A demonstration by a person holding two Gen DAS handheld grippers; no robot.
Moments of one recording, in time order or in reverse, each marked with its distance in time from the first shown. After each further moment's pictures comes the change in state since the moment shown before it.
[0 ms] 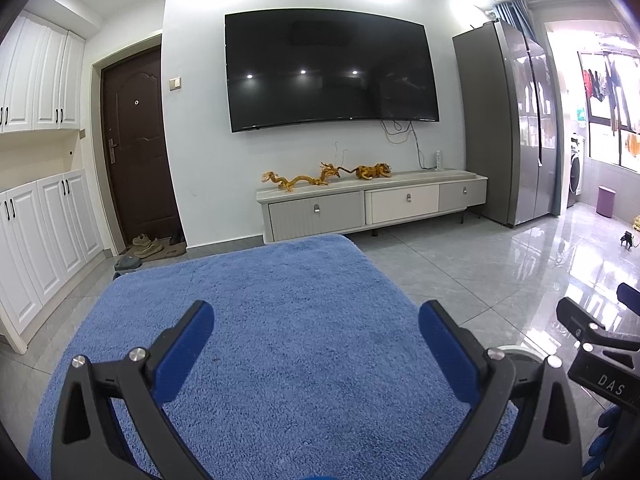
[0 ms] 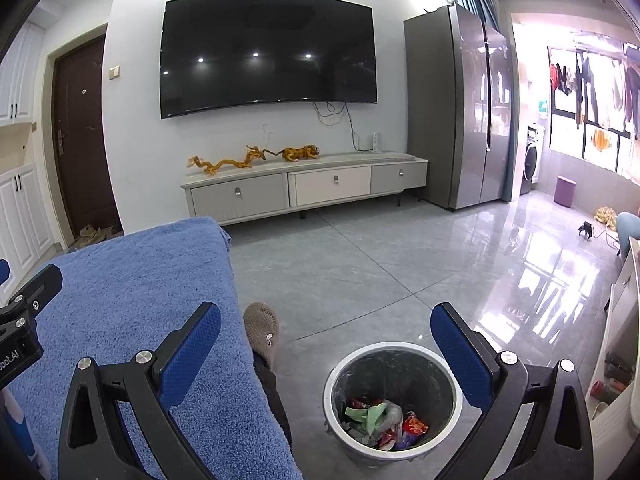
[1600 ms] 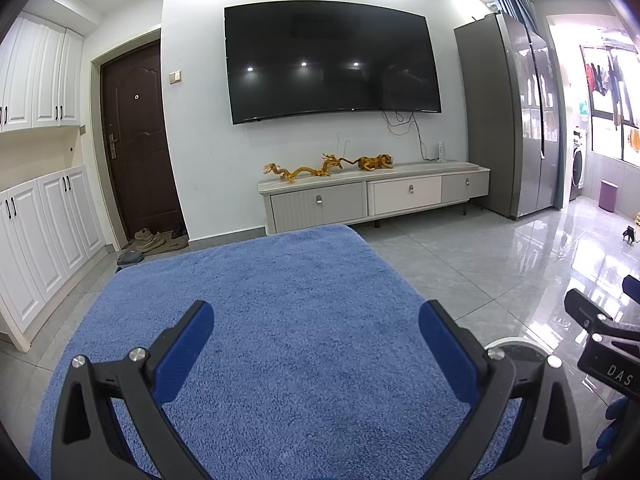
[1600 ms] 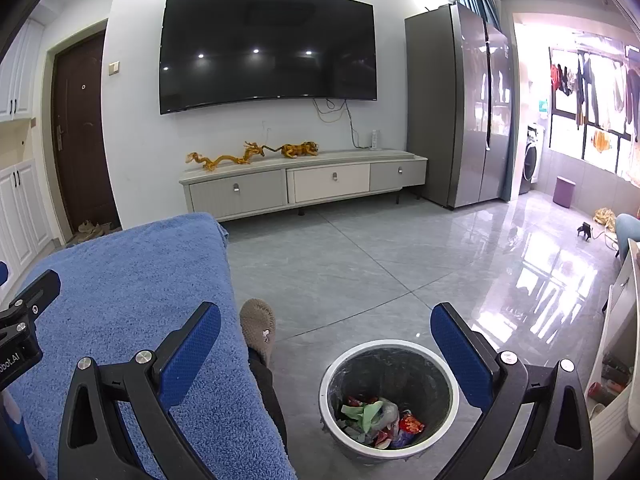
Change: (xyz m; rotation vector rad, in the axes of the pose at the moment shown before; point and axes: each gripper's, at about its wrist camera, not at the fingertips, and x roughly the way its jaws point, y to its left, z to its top) left arm 0.007 0.000 -0.005 0.005 0.031 0.010; right arm 0.002 -0.004 0.001 -0.010 0.010 -0.005
